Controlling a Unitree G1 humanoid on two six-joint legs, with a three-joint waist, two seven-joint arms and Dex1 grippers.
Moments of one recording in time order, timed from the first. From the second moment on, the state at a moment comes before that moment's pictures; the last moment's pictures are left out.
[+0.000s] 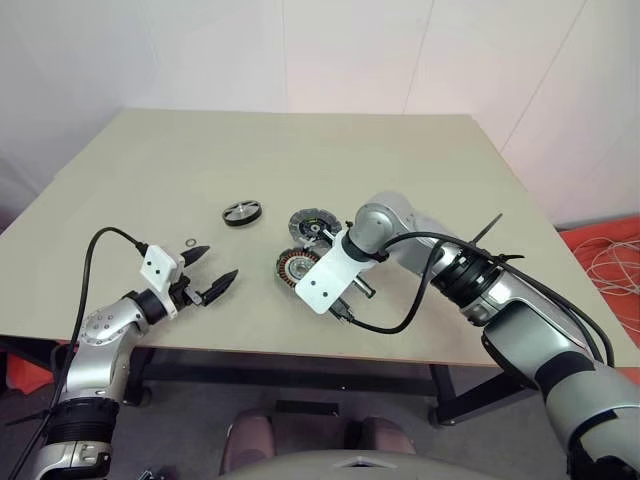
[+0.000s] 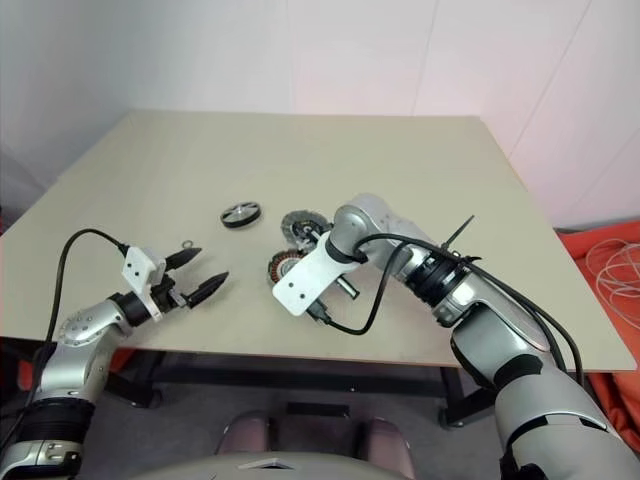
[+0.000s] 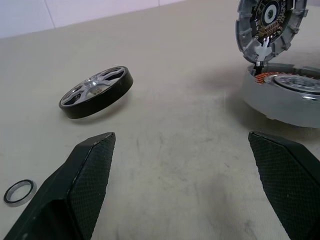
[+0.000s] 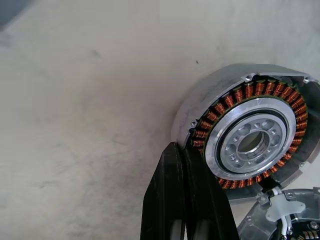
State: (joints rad) left arm -0.08 0.50 0.16 0.19 -0.33 -0.04 -0.86; right arm -0.96 -0.45 0.75 0.24 -0.40 -0.15 1.44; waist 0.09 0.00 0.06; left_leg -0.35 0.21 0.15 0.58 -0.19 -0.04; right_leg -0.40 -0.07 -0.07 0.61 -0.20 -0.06
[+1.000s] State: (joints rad) left arm -0.09 0.49 0.15 0.17 -0.33 0.03 -0.81; right arm -0.94 -0.45 0.66 0.14 -0.29 0.00 1.50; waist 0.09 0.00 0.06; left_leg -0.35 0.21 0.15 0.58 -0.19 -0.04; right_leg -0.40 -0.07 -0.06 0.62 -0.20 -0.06
